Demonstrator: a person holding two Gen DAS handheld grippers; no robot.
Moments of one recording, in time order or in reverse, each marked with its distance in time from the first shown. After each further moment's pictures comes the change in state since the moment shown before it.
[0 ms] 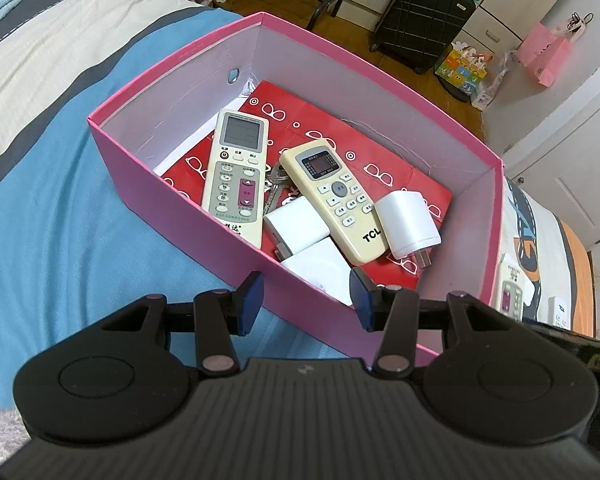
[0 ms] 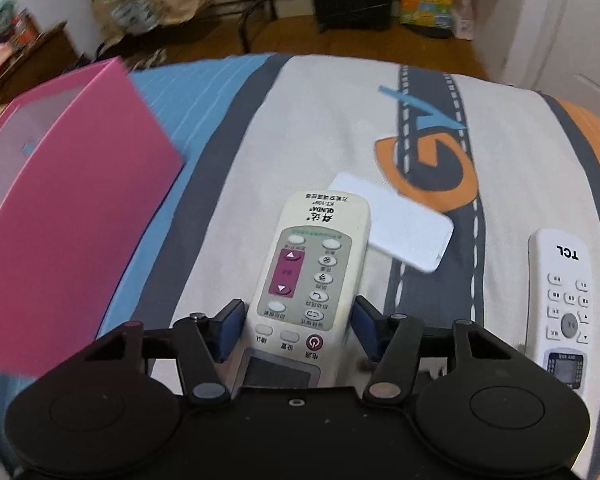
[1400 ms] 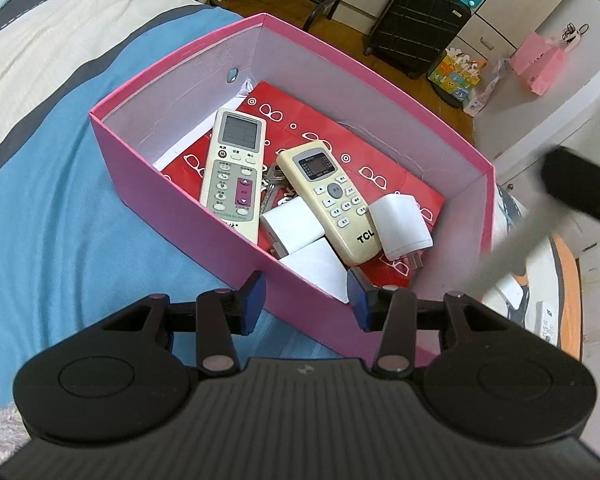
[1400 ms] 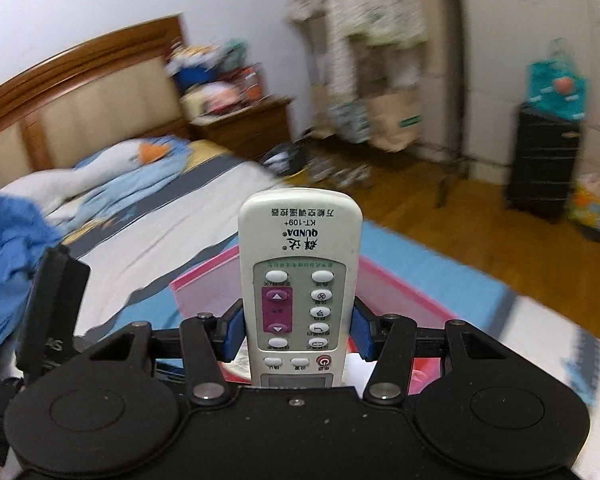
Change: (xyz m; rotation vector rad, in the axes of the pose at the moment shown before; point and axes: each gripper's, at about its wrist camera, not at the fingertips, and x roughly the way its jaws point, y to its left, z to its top) left arm -0.001 0.008 -0.002 -0.029 -0.005 -0.043; right arm -0.120 0.162 0.053 -0.449 -0.346 0.424
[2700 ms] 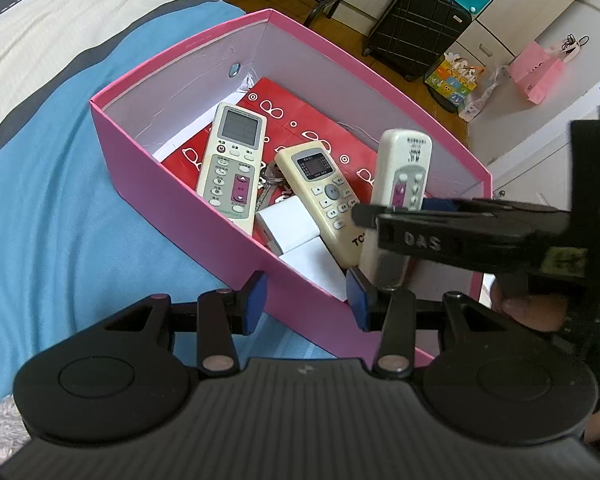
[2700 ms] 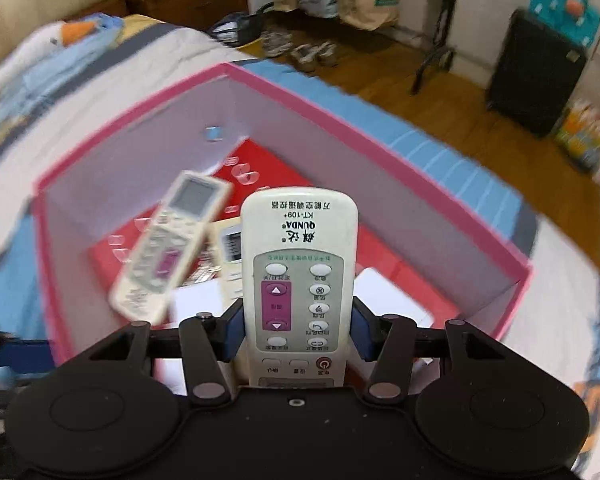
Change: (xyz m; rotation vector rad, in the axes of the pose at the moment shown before) left arm 0.002 0.007 0.000 -0.034 0.005 -0.032; right arm 0.122 -0.028 -0.024 0.031 0.395 -0.145
